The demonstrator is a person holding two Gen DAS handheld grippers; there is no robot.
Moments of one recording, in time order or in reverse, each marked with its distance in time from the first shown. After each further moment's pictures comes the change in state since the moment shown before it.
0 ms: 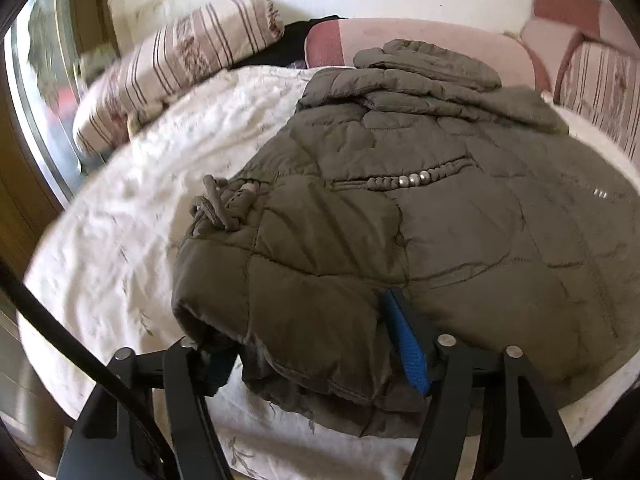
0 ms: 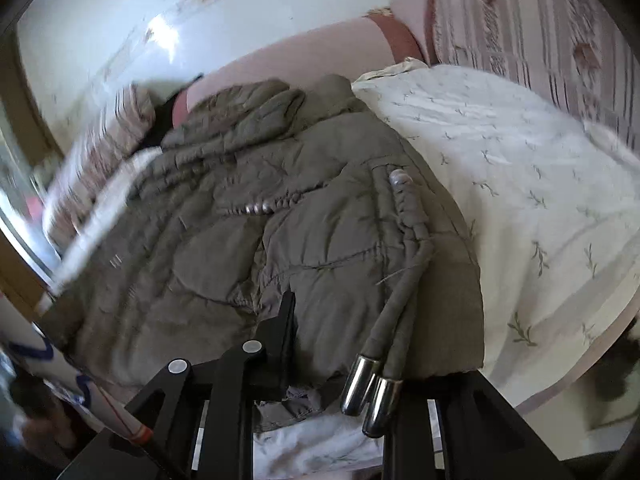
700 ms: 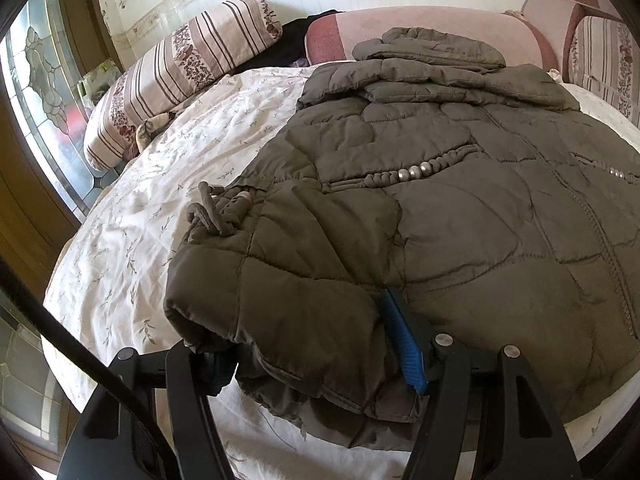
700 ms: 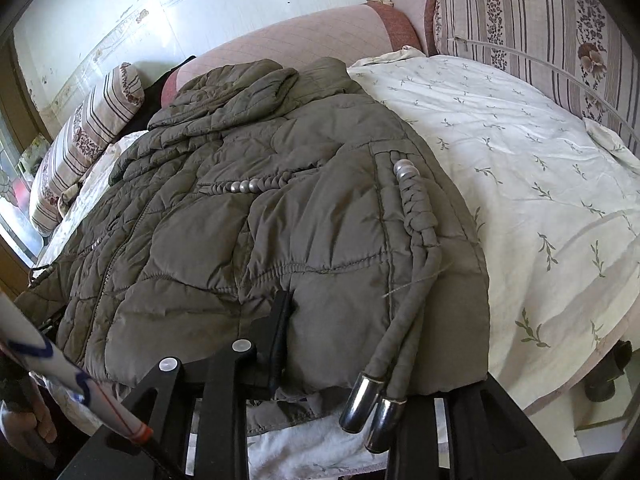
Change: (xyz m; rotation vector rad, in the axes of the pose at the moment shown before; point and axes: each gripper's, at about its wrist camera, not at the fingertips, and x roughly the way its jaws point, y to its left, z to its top) left arm 0.004 -0.014 0.003 0.044 0.017 0.068; right arm 0.014 0.002 -0.002 -0.006 0.035 -0.036
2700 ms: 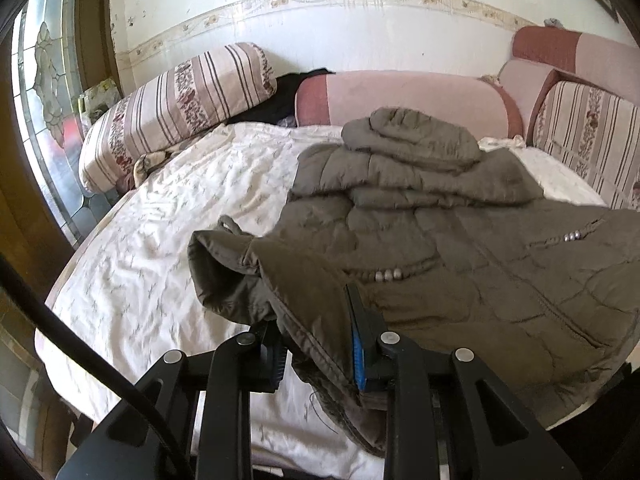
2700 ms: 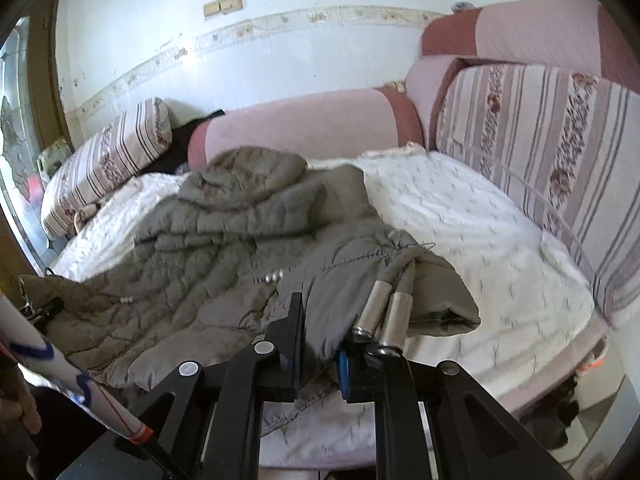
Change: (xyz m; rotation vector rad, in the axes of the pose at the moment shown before) left arm -0.093 0.034 0.050 -0.071 -0.149 -0.140; right arm -0.122 0.047 0.068 -0.125 -0.205 -0.050
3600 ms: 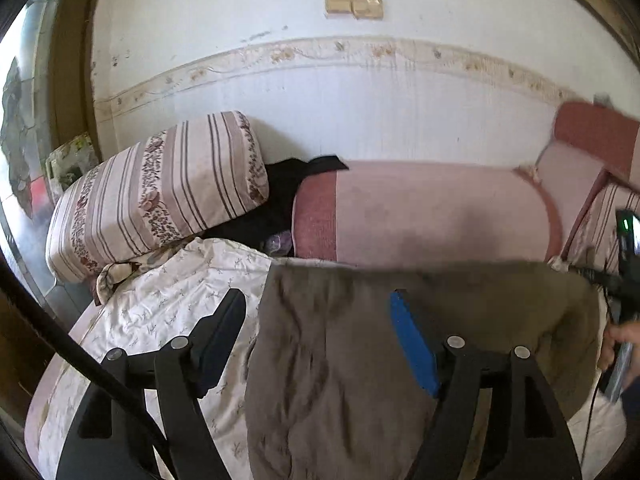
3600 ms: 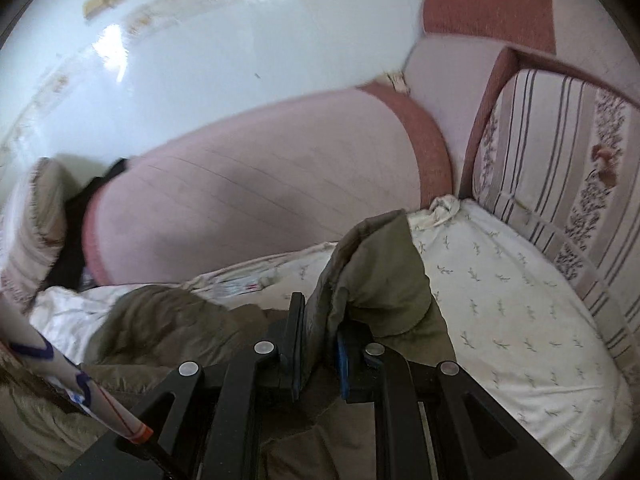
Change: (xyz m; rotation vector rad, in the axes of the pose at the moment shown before) left arm 0.153 -0.005 0.273 -0.051 -0.145 0.012; right arm 0.340 -0.027 0.282 0.145 0.090 -0.156
